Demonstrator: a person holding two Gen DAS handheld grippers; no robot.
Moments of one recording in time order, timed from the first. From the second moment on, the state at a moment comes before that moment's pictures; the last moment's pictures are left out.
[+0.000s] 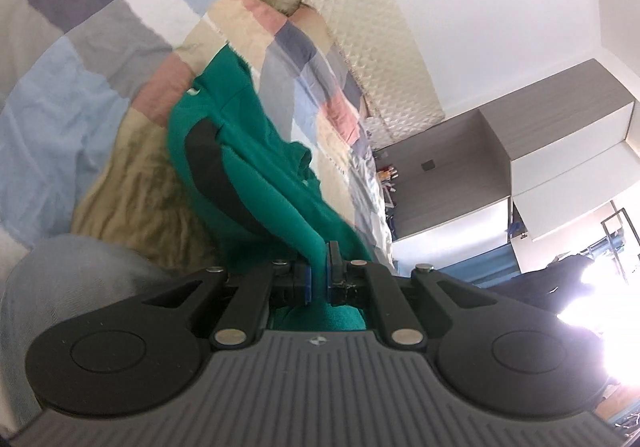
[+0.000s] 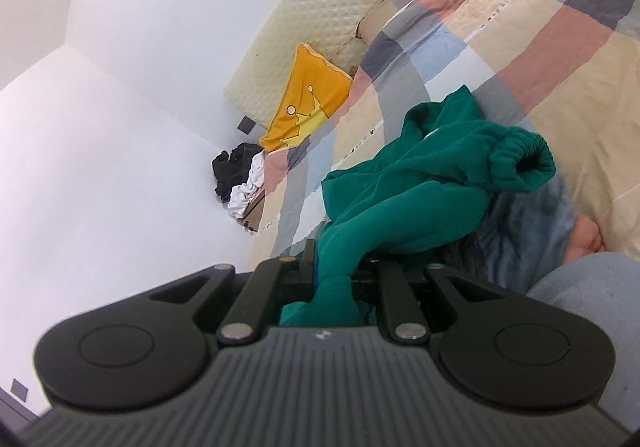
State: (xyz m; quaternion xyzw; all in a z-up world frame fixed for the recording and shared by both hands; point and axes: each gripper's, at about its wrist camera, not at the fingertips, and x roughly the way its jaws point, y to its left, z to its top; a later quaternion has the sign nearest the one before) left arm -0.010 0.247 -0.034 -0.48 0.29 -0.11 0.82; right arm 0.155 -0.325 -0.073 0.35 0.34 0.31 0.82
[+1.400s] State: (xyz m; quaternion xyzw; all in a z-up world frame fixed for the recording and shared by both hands) left arm 0.457 0.340 -0.201 -0.50 0.25 0.05 0.83; right arm 0.528 -0.232 -0.257 0.43 0.40 0.13 0.80
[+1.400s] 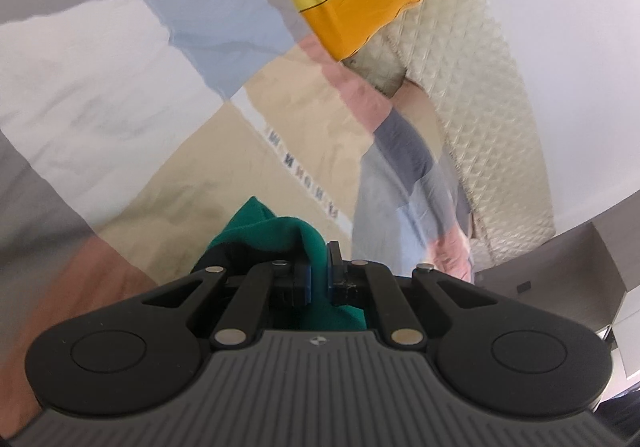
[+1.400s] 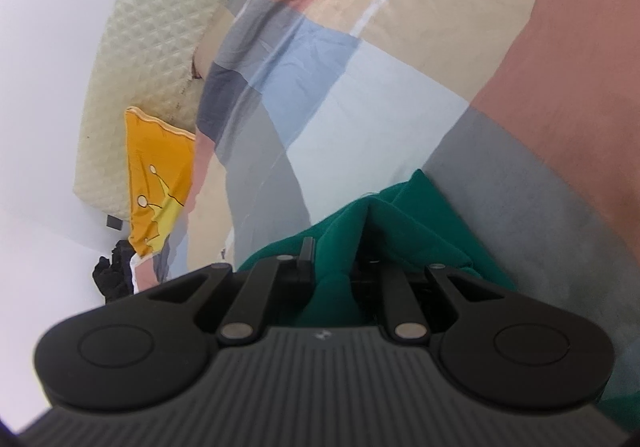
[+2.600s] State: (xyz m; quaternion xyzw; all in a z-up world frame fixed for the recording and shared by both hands) left arm 0.433 0.229 -0.153 -0.28 0.29 -0.02 0.91; right arm 0.485 -0.171 -0.181 0.18 0.37 0.20 0.89
